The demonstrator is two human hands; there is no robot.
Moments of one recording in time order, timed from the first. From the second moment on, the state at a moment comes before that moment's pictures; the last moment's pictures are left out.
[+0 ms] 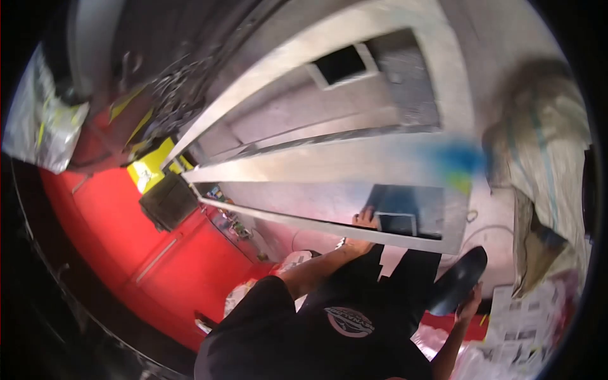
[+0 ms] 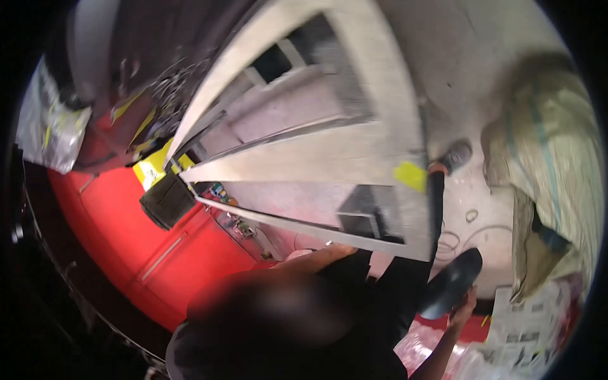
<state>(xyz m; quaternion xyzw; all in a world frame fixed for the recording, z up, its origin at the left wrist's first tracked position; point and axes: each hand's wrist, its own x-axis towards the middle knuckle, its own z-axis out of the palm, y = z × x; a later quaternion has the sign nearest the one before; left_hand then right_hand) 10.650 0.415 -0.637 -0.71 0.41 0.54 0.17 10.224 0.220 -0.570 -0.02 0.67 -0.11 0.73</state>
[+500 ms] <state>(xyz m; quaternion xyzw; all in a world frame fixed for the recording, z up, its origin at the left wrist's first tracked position) 10.658 0.408 -0.615 -0.85 0.26 0.45 0.03 10.317 0.176 -0.487 0.01 0.61 -0.20 0.77</state>
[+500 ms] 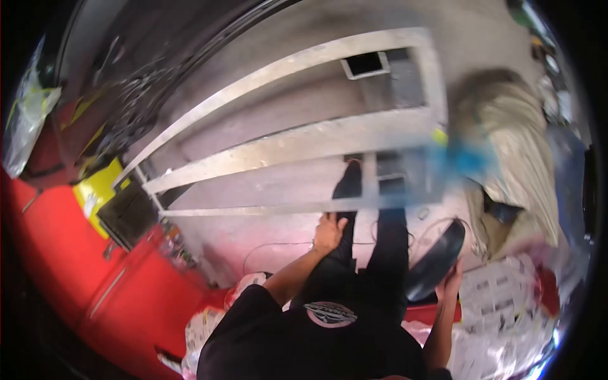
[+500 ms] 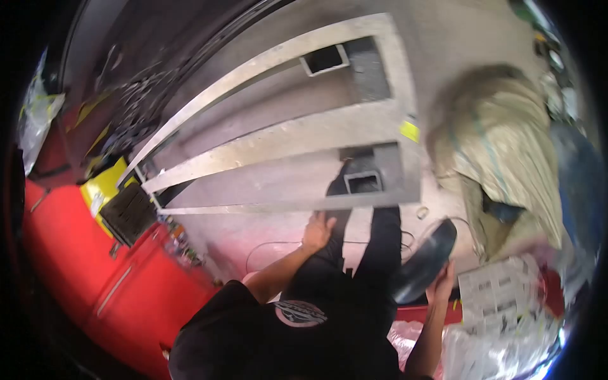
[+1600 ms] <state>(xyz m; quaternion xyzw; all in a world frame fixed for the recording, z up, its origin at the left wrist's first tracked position) 10.782 0.197 -0.367 -0.60 0.06 0.59 -0.54 10.617 0.028 -0.361 -0.50 0.49 -0.19 0.69</state>
